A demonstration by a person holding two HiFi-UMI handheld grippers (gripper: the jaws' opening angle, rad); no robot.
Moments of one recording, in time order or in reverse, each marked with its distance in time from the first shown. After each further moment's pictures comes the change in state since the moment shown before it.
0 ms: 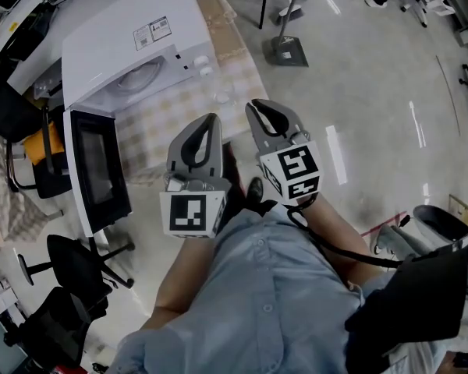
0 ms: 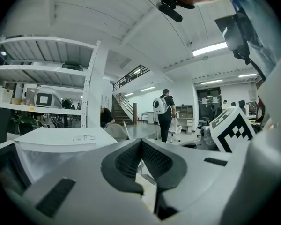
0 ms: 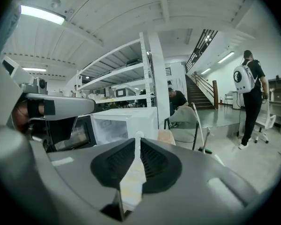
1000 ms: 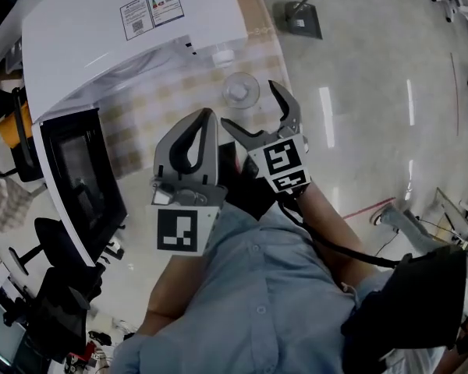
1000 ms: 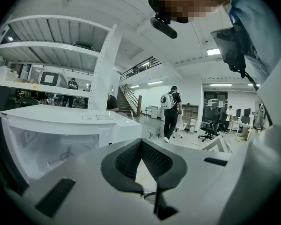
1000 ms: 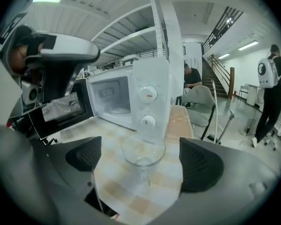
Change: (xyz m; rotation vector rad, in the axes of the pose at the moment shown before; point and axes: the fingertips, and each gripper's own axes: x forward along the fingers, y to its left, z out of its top) left arm 0.057 0.092 -0.060 -0.124 0.101 0.010; right arm 0.139 0.010 -0.104 -0.069 0.268 0.109
